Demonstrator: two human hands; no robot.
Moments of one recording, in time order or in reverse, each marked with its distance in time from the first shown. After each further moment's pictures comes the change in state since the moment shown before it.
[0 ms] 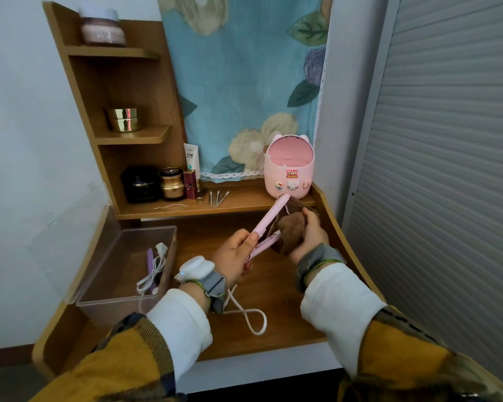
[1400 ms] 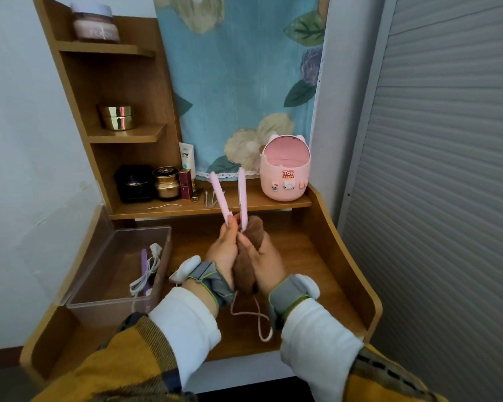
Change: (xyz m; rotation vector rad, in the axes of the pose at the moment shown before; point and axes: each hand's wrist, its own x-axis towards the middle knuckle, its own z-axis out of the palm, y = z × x) left_hand 0.030 -0.006 0.011 -0.822 0.213 -0.208; right_hand -0.025 0.062 0.002 -0.843 -0.379 -0.526
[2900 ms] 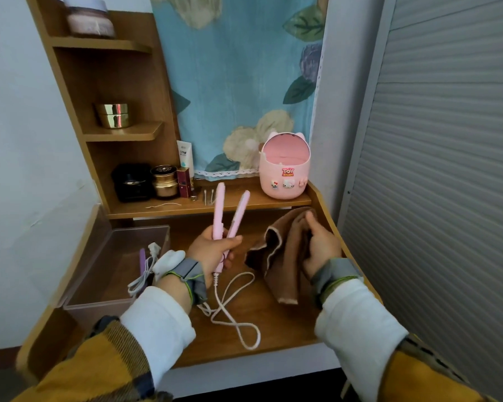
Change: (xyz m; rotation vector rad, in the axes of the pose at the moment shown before) left_hand -0.011 0.023 -0.024 0.427 0.021 0.026; right_hand 0.013 -0.015 -0.071 0.682 0.352 0.495
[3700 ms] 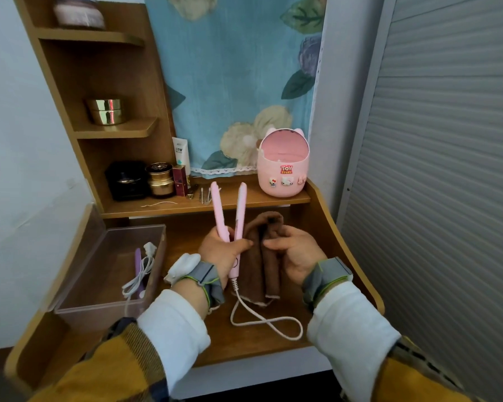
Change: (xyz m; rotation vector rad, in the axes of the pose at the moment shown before) left_hand 0.003 -0.008 0.024 0.057 0.154 0.116; right_hand 0.013 0.021 0.012 -0.164 -0.270 0.007
